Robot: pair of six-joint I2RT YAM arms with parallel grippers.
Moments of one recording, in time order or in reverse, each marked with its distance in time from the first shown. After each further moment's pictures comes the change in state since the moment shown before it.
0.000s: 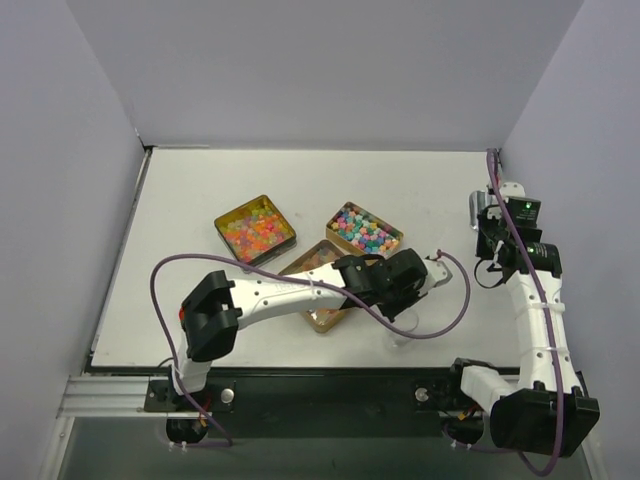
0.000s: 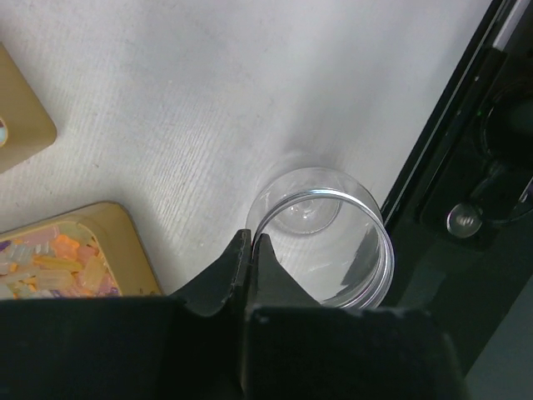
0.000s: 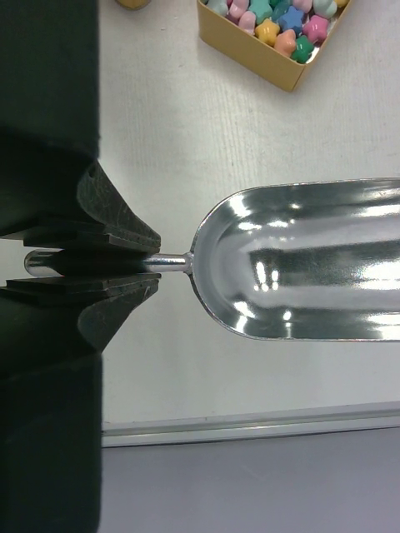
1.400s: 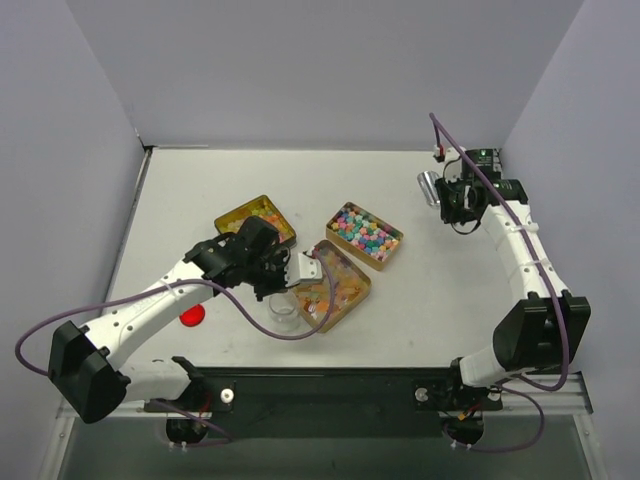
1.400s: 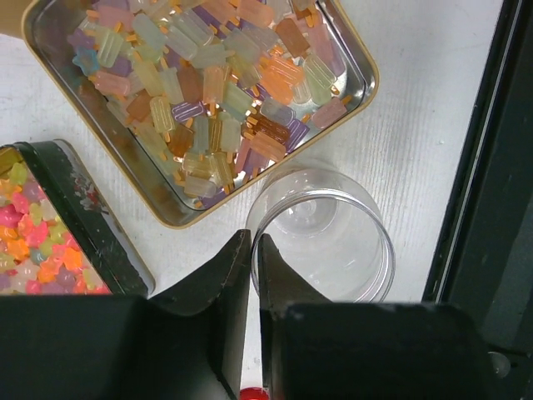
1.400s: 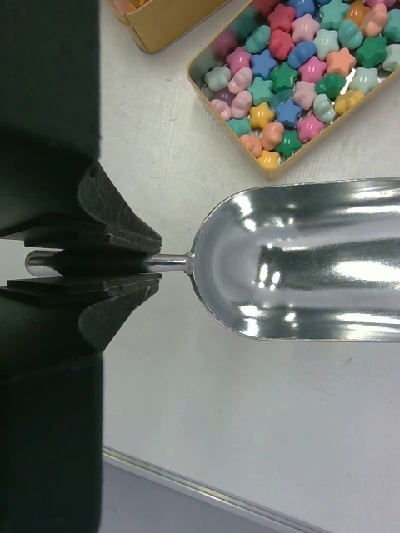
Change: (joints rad) left arm 0.532 -0.734 -0.685 -0.176 0.364 0.805; right arm 0.204 0.436 0.367 -0.082 -0.076 -0.129
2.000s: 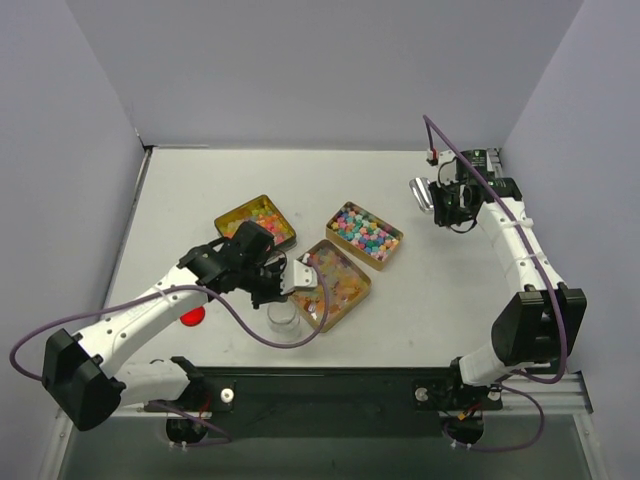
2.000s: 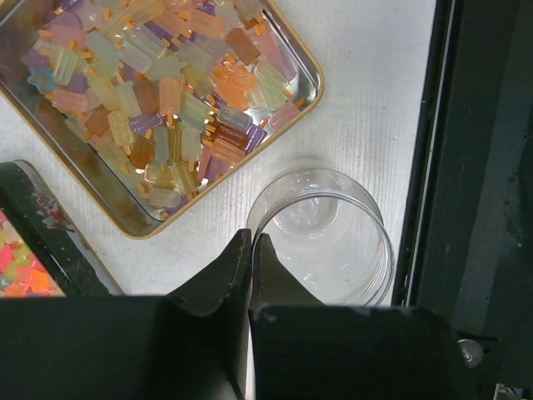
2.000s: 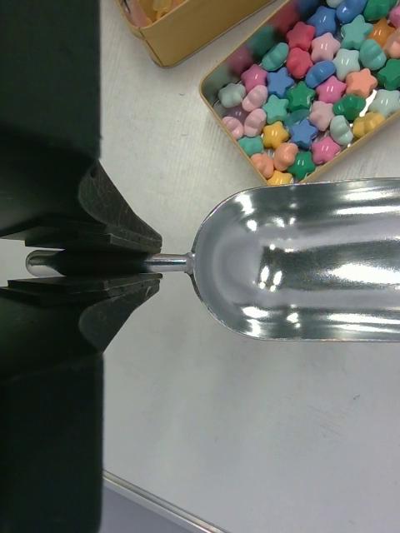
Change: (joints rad) left arm 0.006 -0.044 -0.032 -0.027 0.095 0.022; right arm 0.014 0.036 0.000 -0.023 -0.044 -0.007
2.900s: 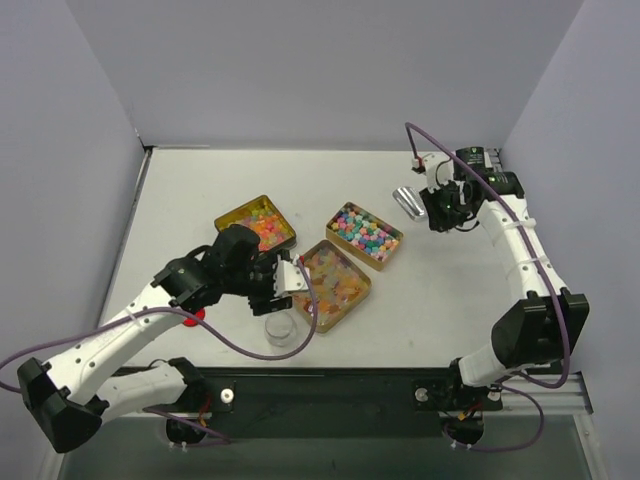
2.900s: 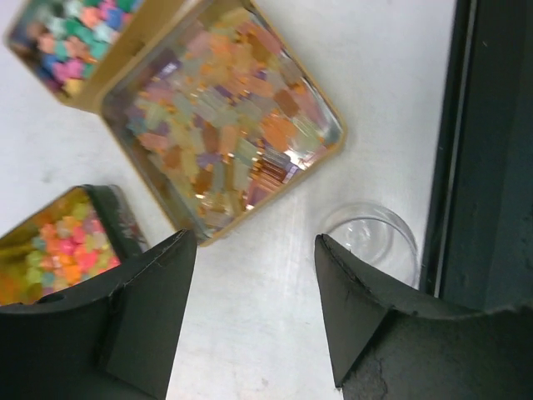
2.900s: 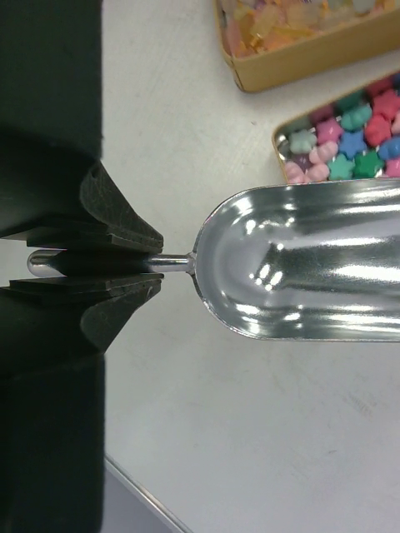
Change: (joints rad) left arm -0.060 -0.151 -0.010 0.035 -0.045 -0.041; right arm 0.029 -0.017 0.046 -0.131 -0.084 -0.184
